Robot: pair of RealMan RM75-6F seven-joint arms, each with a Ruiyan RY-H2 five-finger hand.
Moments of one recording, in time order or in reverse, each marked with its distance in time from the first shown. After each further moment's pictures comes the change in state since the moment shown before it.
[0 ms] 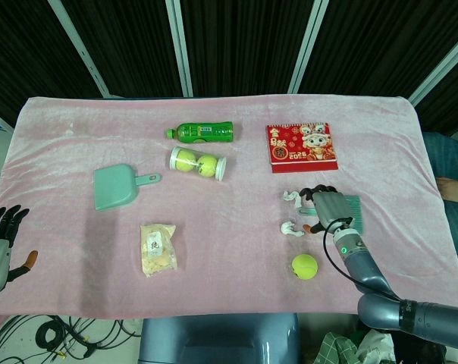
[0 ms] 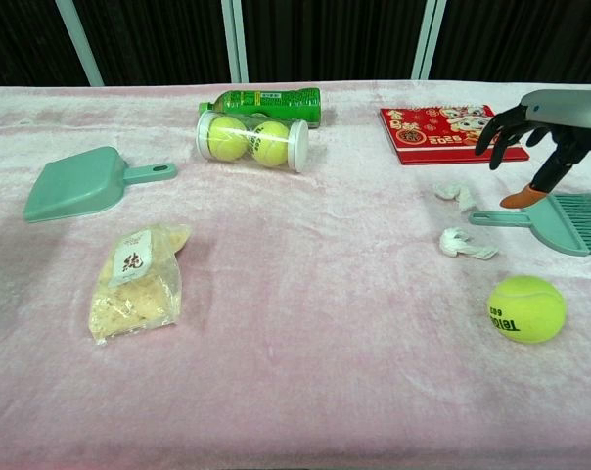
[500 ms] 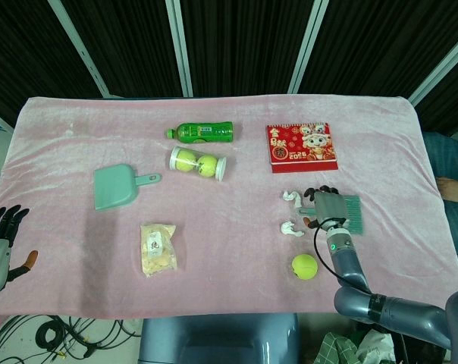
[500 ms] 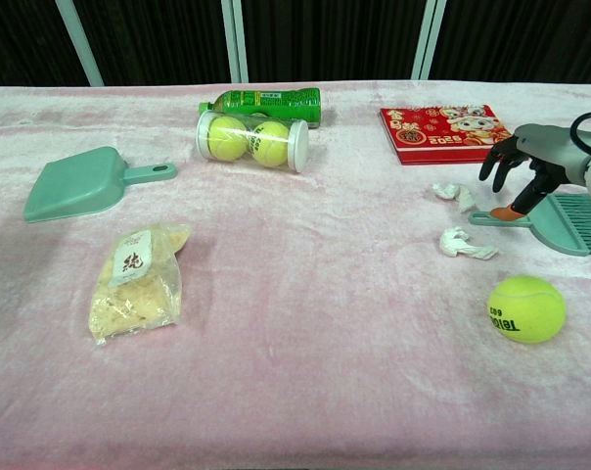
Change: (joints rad) left arm -0.002 0.003 -0.001 -0.003 -0.004 -0.006 -0.004; right arm -0.009 -0.214 0.030 0.240 0.106 0.057 -0.050
